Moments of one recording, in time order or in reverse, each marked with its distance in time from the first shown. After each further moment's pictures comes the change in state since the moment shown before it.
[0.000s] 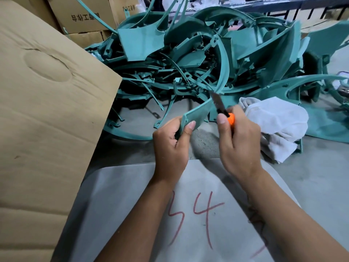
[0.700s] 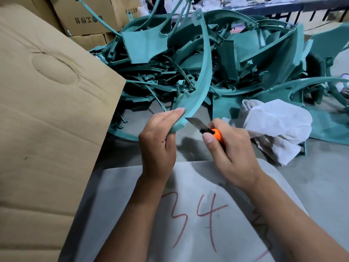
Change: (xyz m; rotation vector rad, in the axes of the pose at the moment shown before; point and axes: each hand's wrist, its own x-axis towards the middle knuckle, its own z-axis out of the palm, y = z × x) left_hand 0.013 -0.004 -0.028 0.332 0.109 0.307; right_hand -0.005 -0.005 -0.002 0.115 -0.276 -0.154
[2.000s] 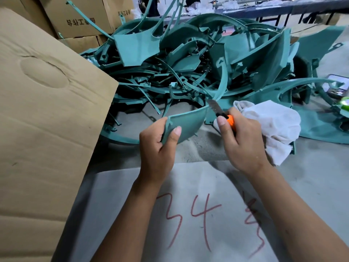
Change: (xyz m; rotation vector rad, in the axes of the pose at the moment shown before) left_hand -0.002 0.003 0.005 -0.302 -0.128 -0.227; right_hand 0.007 0.030 -0.020 -0.151 0.153 0.119
